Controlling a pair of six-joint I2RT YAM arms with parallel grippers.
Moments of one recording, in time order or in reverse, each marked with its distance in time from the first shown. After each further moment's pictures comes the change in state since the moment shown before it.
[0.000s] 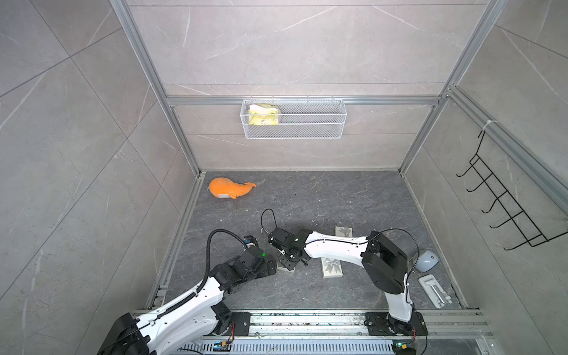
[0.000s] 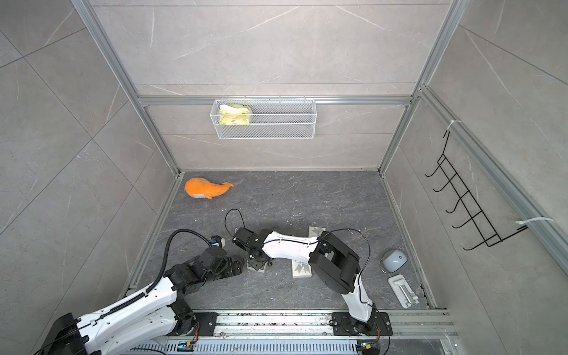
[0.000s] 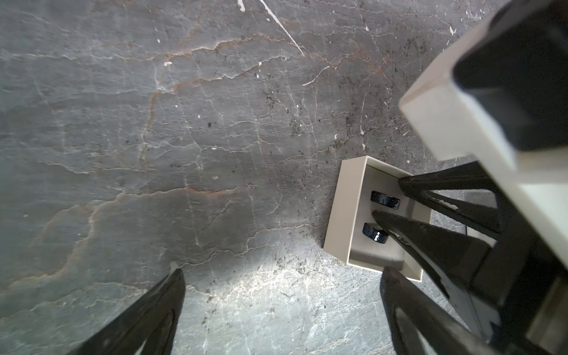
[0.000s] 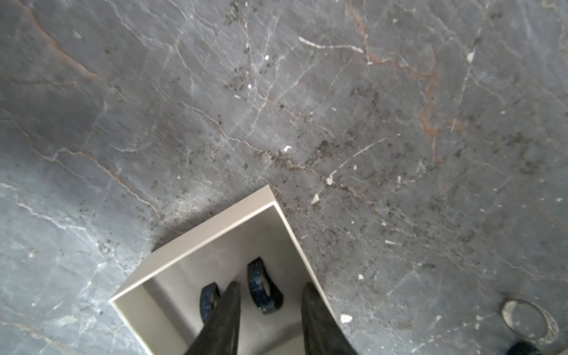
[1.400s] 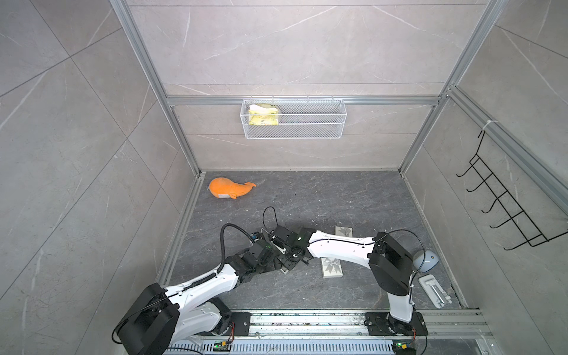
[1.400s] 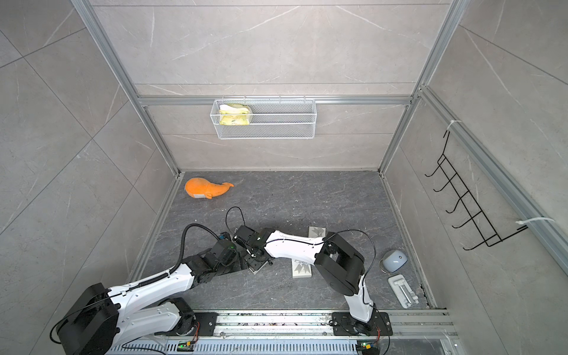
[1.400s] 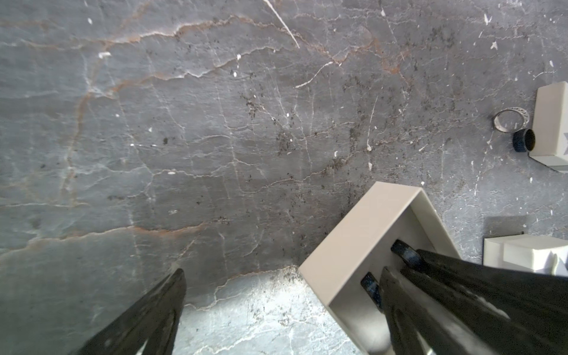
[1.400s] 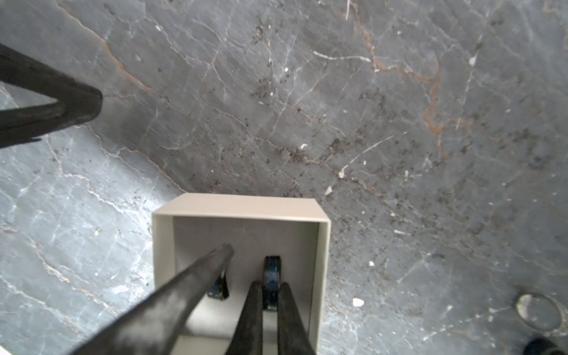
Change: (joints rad) left arm 0.031 0.261 0.039 0.168 0.048 -0.019; right arm -0.001 -0.047 -0.017 0.004 -0.068 0.032
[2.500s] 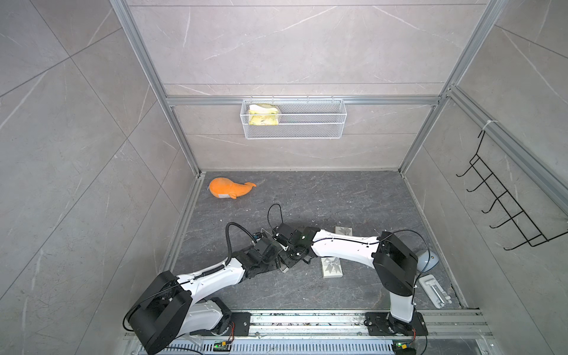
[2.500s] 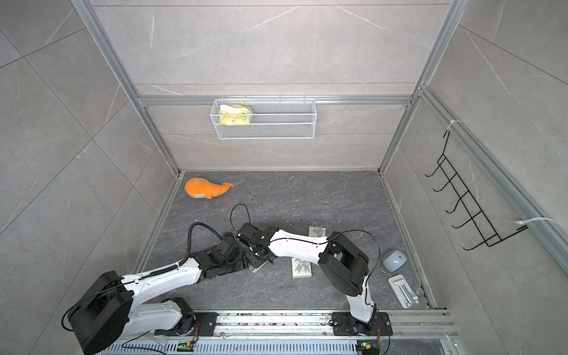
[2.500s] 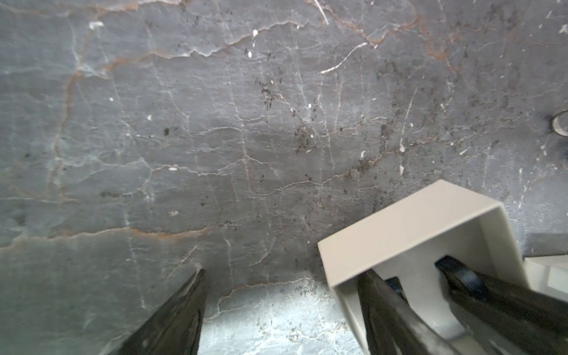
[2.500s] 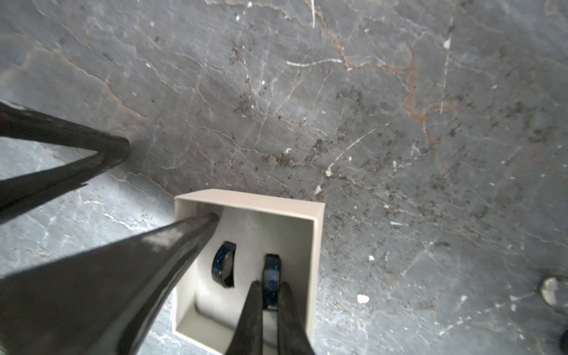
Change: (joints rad) left arm 0.003 0.118 0.057 -0.038 -0.006 -0.026; right arm -0.023 -0.037 -0.037 0.050 -0.029 0.109
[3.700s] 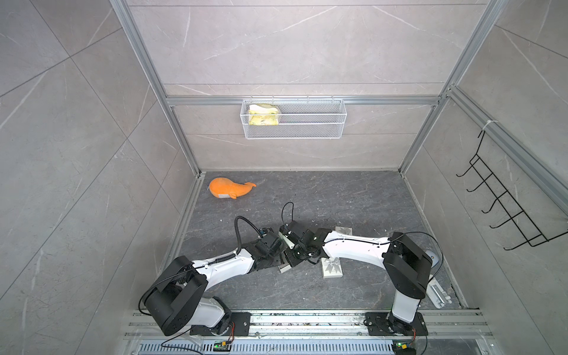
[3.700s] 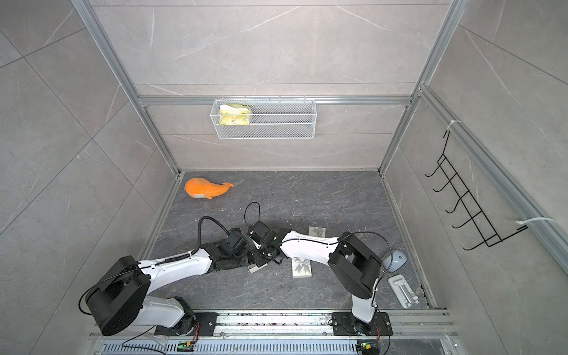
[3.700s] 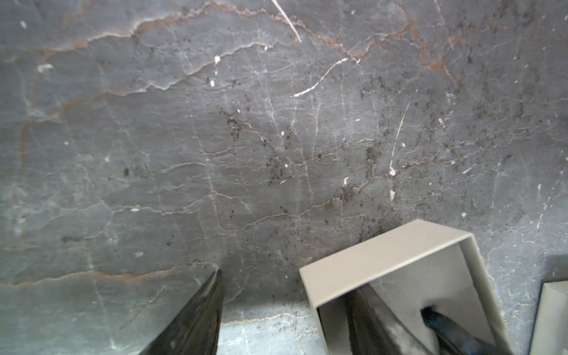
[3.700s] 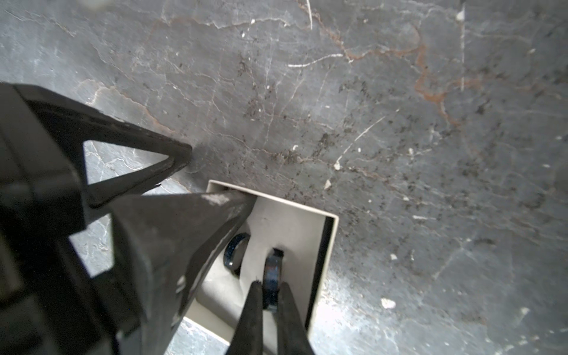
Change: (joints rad) left arm 0.000 0.147 0.105 -0.014 -0.003 0.035; right arm -0.056 -0.101 -0.182 0.201 -0.155 0.079
